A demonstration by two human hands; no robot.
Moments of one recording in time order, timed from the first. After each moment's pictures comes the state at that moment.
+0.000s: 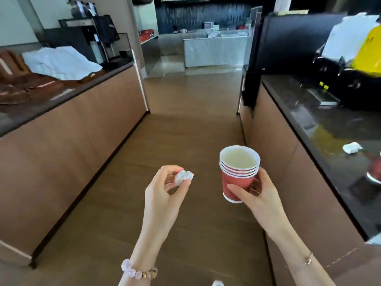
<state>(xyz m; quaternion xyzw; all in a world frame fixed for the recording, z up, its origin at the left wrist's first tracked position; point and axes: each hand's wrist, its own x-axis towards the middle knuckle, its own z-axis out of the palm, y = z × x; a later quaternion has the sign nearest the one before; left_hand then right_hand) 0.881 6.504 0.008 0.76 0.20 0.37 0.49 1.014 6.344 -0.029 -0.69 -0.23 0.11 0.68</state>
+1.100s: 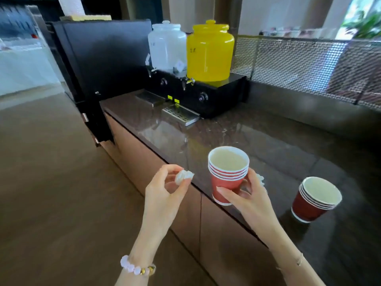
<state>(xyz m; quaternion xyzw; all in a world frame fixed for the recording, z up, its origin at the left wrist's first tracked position) 1.449 6.476 -0.003 0.79 -0.12 0.10 0.60 1.402 6.293 -0.031 -0.72 0.10 -0.15 0.67</state>
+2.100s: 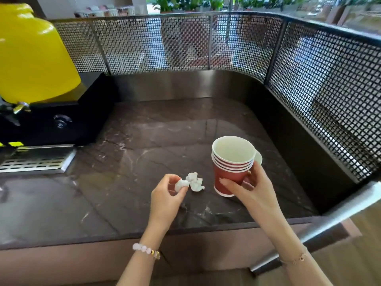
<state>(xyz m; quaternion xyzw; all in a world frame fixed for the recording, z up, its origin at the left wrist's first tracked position) 1.579 6.318 -0.082 0.74 -0.41 -0.19 0.50 1.391 6.258 -0.035 -0.61 0.41 -0.43 0.52</state>
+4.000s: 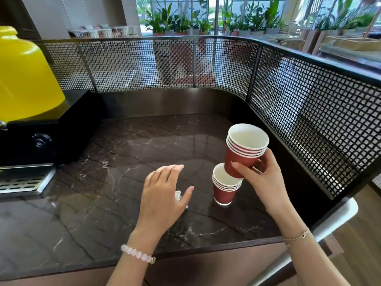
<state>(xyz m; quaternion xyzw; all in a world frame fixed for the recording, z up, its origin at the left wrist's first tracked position) 1.553 6.288 -0.029 0.72 -0.62 0.11 0.28 1.352 6.180 -0.015 -0.60 0.38 -0.52 0.48</state>
